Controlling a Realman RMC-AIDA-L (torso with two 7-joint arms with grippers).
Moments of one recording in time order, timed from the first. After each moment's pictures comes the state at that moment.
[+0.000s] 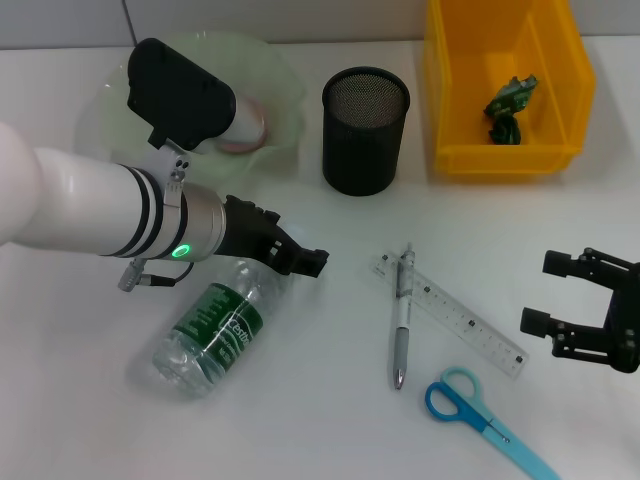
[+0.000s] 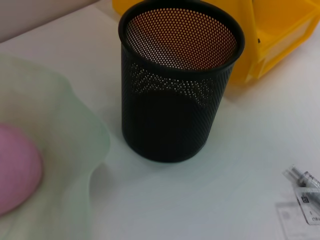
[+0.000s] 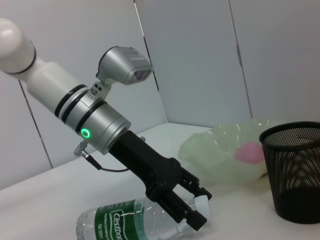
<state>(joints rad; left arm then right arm) -0.43 -2.08 1.78 1.25 2.42 0.93 -2.63 0.17 2.08 -0.77 -0.77 -1.80 -1.69 1.23</state>
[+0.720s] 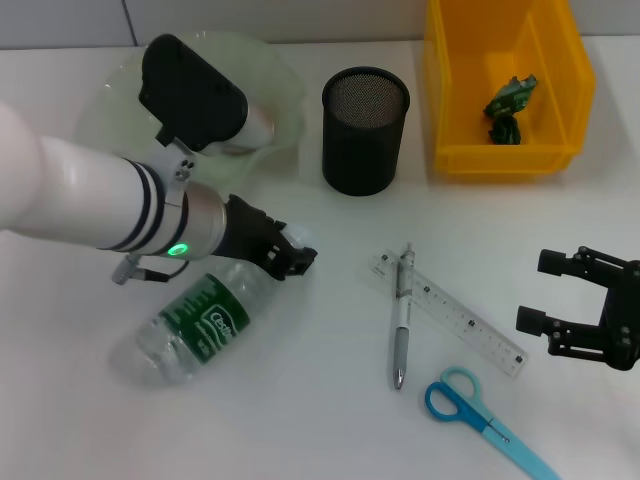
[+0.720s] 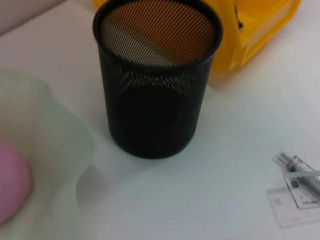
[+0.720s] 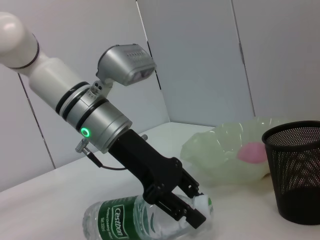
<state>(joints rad) -0.45 -2.07 1.76 1.27 2.43 0.99 -2.56 0.17 2.08 -0.77 -0.77 -1.80 -1.70 1.24</state>
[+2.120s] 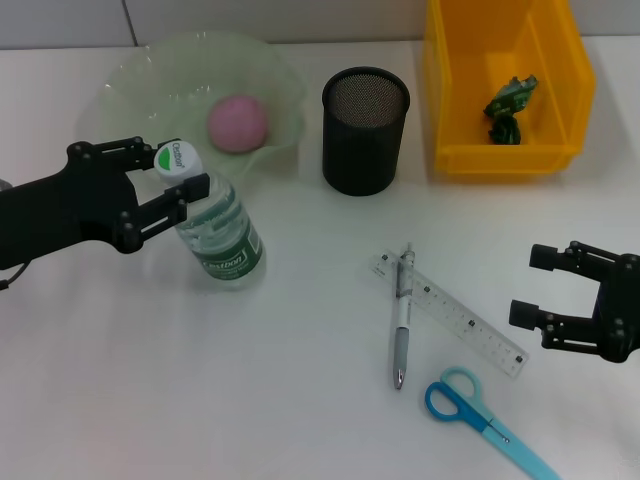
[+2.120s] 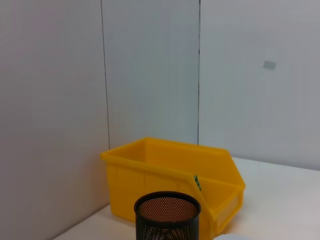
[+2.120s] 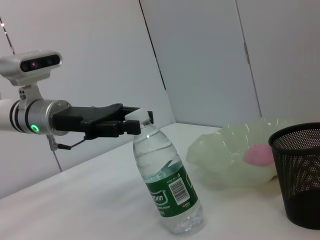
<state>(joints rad) -0.18 -2.07 1.08 1.00 1.55 1.41 -1.27 0.19 2.08 -0.78 -0.77 -1.80 -1.70 1.28</state>
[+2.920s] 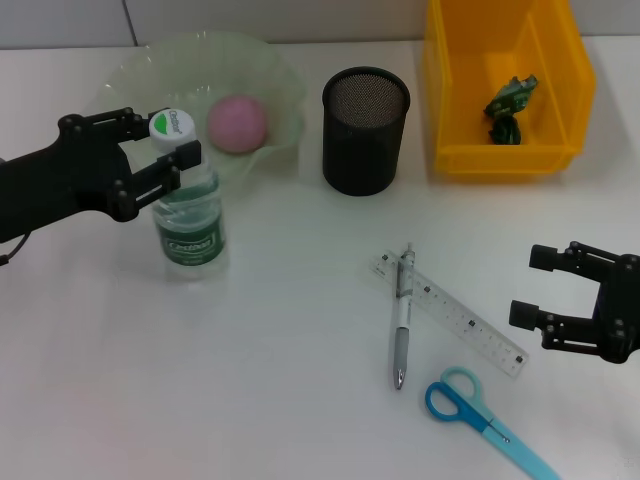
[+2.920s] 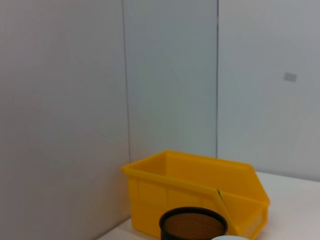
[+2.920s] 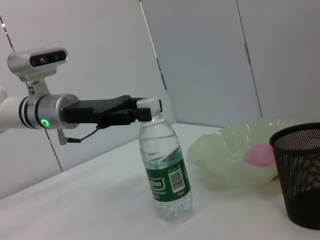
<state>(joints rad) -0.24 -2.07 1.02 0.94 1.53 1.39 -1.25 0.19 2.08 -0.78 -0.77 -1.80 -1.70 1.28</state>
